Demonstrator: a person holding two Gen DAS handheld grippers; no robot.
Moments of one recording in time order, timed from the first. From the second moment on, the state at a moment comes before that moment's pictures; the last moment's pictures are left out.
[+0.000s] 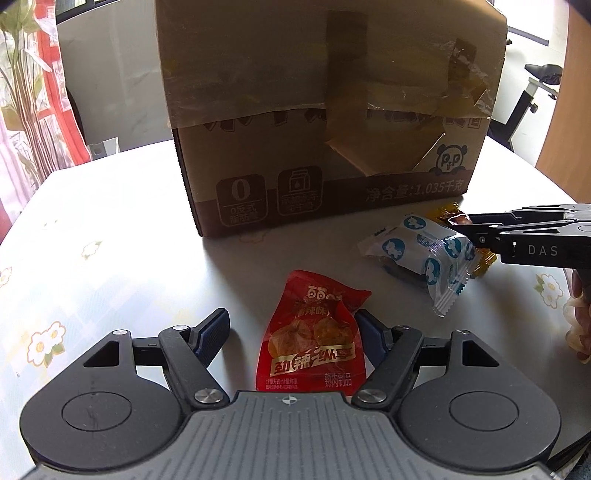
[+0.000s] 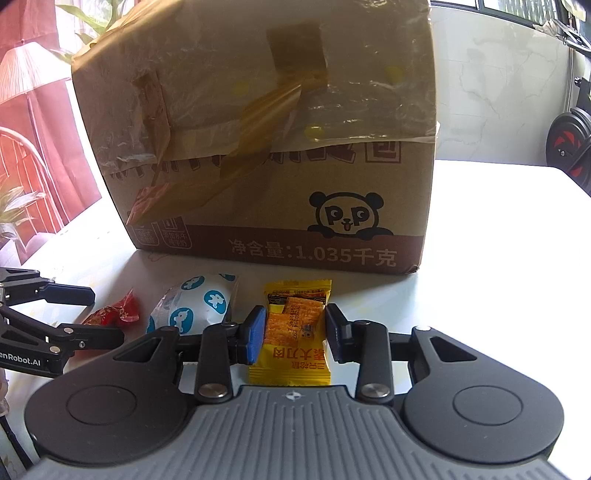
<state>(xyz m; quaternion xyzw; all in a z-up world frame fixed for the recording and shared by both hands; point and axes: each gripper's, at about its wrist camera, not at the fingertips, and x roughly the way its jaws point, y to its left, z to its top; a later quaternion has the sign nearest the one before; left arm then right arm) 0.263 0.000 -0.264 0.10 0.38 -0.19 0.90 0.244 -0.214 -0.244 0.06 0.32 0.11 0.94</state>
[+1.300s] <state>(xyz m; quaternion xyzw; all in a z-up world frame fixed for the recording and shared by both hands) 0.226 0.019 -0.184 0.02 0.26 -0.15 0.95 0.205 -0.235 -0.202 0.12 0.26 0.12 0.95</state>
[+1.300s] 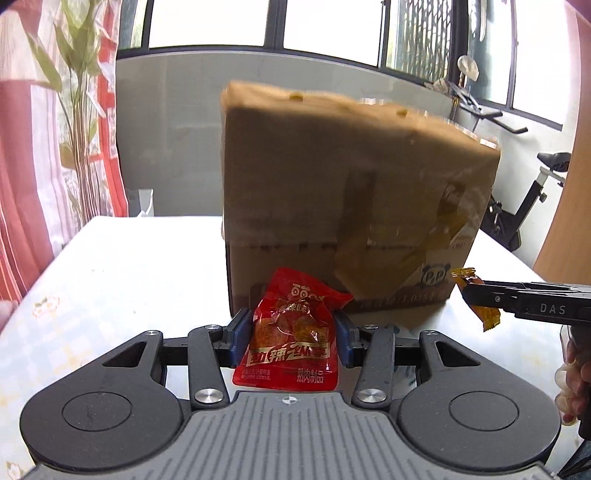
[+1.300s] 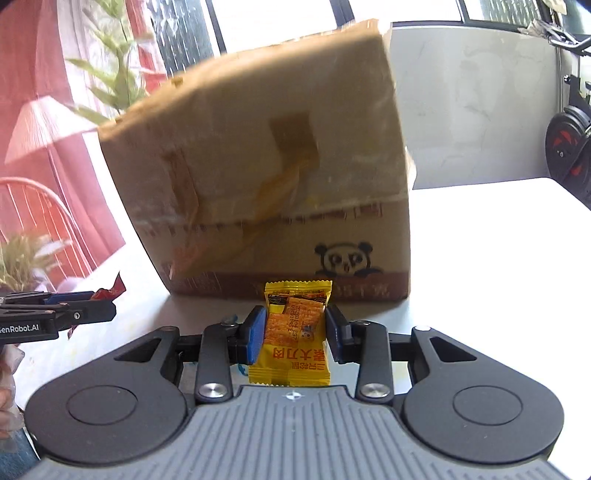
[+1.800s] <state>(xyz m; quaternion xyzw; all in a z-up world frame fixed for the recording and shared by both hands) 0.303 -0.044 -0.054 0.11 0.13 -0.19 0.97 0.286 -0.253 -0.050 0.03 0.14 0.13 0.98</state>
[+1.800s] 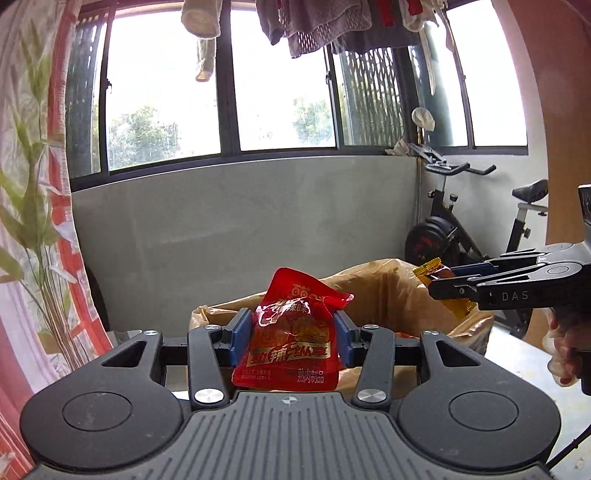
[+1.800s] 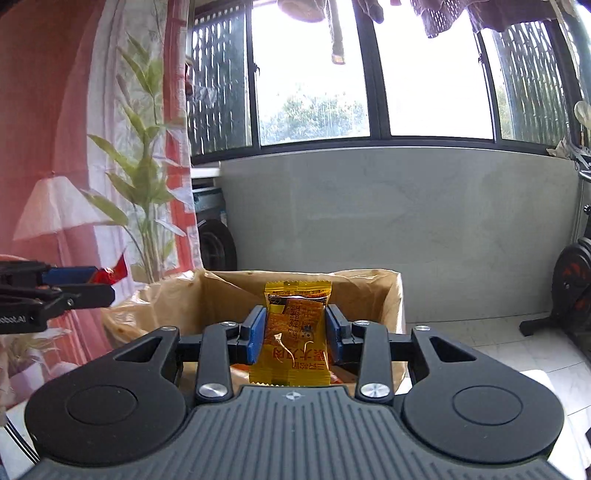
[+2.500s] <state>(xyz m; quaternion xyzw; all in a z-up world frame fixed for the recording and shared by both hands) 0.325 -0.030 -0.071 0.08 0.20 -0.18 0.96 0.286 -0.268 -0.064 0.06 0.19 0.11 0.97</state>
